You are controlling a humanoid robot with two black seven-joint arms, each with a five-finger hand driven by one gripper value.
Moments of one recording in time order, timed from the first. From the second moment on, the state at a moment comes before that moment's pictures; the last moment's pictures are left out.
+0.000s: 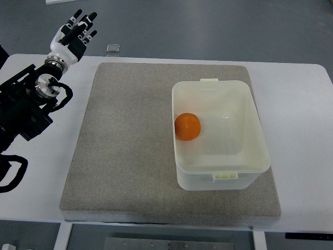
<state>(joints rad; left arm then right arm) -1.06 0.16 -0.54 -0.21 -0.29 -0.30 -0.25 0.01 0.00 -0.10 0.19 -0.01 -0.15 0.14</state>
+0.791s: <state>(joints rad) -1.05 0.14 -0.71 -0.20 -0.30 -0.32 -0.25 0.01 0.00 -0.10 0.19 -0.01 -0.15 0.14</state>
